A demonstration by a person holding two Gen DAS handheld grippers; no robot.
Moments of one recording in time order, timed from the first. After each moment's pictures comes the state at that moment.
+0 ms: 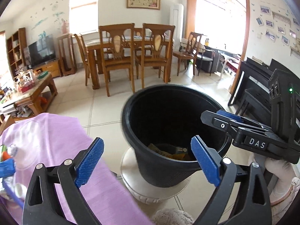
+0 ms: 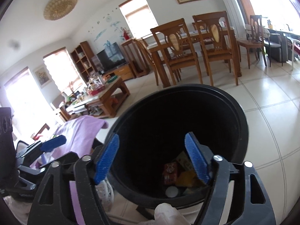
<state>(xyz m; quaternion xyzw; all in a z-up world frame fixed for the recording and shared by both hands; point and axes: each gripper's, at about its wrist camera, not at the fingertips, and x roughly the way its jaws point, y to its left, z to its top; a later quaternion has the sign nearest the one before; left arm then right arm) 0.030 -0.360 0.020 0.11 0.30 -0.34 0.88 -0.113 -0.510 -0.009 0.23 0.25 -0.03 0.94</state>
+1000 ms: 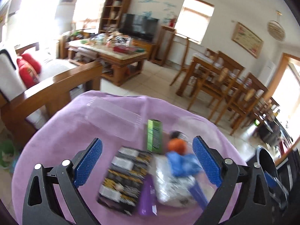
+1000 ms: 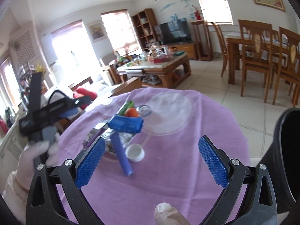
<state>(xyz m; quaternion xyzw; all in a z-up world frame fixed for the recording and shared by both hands) 0.164 -0.003 0.031 -0.13 0.34 -0.04 0.93 0.008 -0.205 0.041 0.09 0.31 0.20 0.92</state>
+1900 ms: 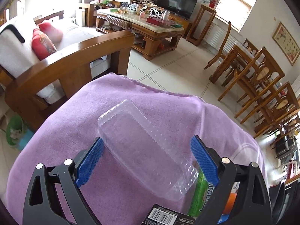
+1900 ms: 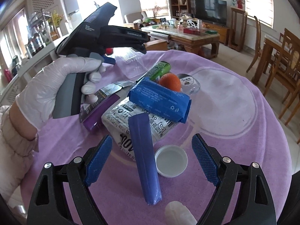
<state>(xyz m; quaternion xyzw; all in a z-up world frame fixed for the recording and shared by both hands) 0.274 0.028 -0.017 -0.15 0.45 0.06 0.88 0.074 -0.107 -0.014 -0.04 0.41 0.27 0.87</state>
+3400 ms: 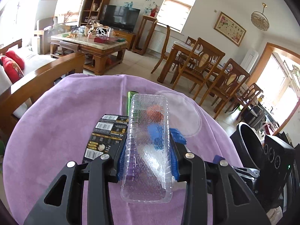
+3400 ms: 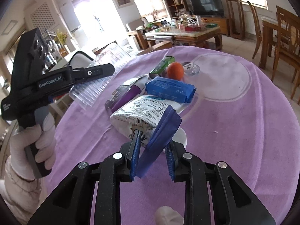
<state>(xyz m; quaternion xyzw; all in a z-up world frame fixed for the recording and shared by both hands) 0.109 -0.020 0.023 -0.11 0.36 -0.14 0.91 0.008 -0.147 0.001 0.07 0.41 0.31 0.85</state>
